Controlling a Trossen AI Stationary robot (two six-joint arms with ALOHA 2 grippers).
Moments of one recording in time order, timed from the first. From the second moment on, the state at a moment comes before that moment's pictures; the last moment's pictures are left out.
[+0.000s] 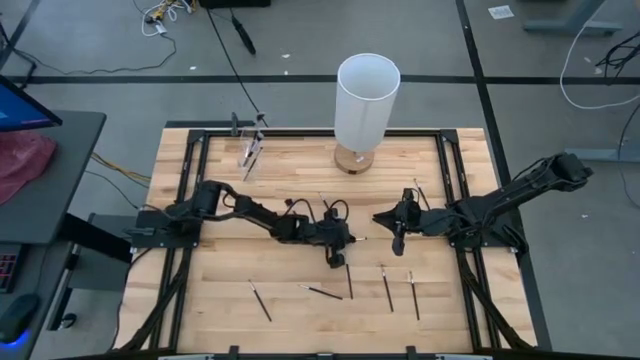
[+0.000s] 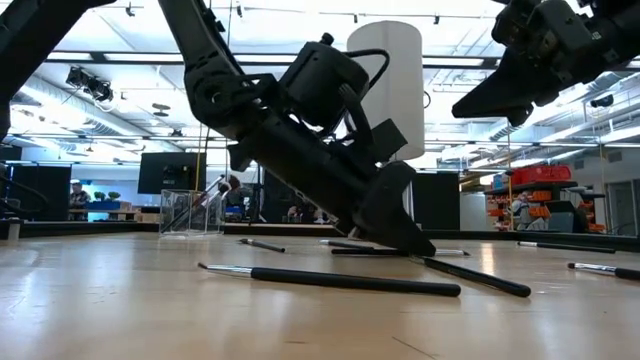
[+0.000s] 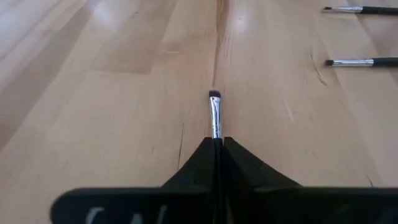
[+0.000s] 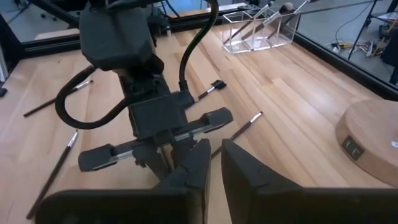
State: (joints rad) left arm -0.12 2.26 1.15 0.46 -0.16 -0.16; right arm 0.35 0.95 0.41 0.08 0.54 0.32
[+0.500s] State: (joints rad) left arm -0.12 2.24 1.14 0.48 -0.17 -0.17; right arm 0.35 0.95 0.40 0.02 0.44 0.42
